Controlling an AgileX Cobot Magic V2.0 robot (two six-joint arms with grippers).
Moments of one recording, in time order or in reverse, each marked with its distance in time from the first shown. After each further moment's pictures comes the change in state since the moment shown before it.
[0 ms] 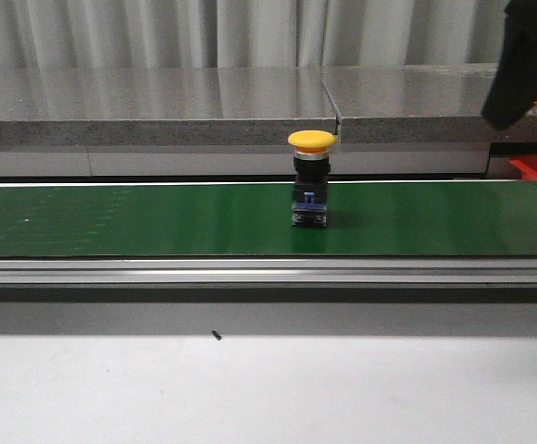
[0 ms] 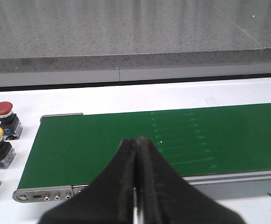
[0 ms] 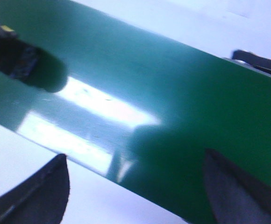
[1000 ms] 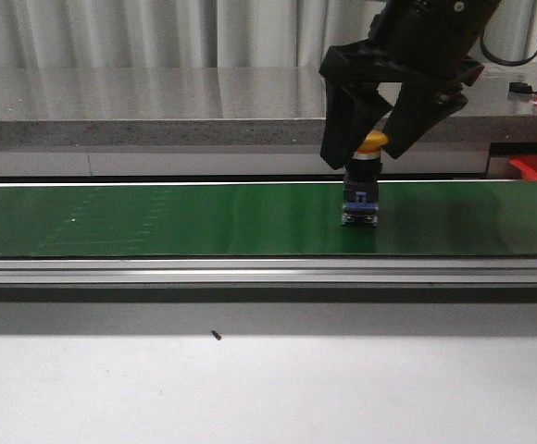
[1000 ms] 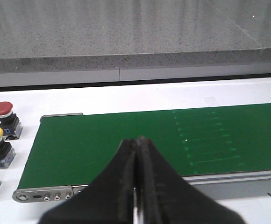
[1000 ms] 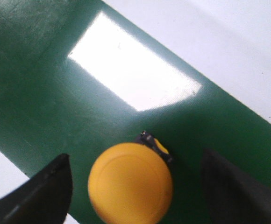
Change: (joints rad) left arm 0.000 0.000 0.000 0.000 0.000 0.000; right arm 0.229 0.334 -0.272 0.003 -0.006 -0.005
